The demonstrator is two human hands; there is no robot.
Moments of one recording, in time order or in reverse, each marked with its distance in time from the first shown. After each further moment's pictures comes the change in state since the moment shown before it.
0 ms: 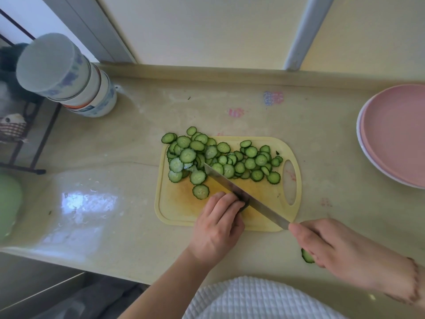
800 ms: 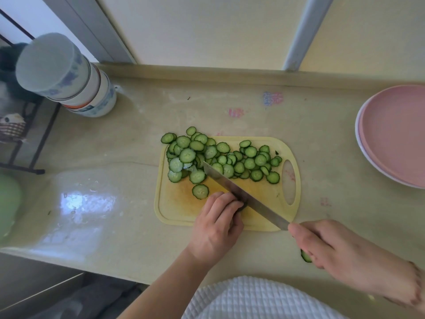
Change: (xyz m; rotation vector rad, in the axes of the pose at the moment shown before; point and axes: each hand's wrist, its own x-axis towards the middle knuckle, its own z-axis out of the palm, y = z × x) left_hand 0.003 0.003 -0.004 -0.020 0.008 -0.041; right_hand -0.004 -0.003 0.003 0.072 0.005 0.017
